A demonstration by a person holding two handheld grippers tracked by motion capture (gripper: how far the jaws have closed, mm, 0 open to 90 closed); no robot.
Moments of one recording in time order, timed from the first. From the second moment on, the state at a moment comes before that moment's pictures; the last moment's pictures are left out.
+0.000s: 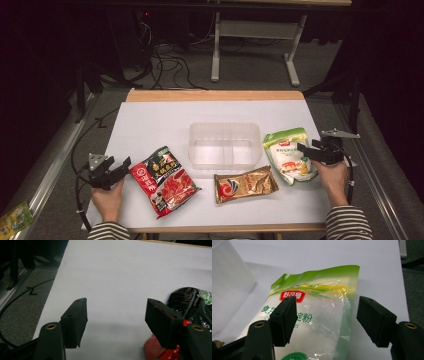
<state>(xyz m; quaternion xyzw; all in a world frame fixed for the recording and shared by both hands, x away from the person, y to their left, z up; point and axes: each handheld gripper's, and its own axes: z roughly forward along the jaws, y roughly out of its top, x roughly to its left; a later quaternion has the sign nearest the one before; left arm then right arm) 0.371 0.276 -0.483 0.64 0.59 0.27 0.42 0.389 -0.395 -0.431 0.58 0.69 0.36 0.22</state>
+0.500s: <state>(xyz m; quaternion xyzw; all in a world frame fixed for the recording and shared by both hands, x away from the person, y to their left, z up) 0.370 0.276 -0.483 0.63 0.59 0.27 0.42 0.412 -0.396 -0.439 0.59 0.71 0.34 0.16</state>
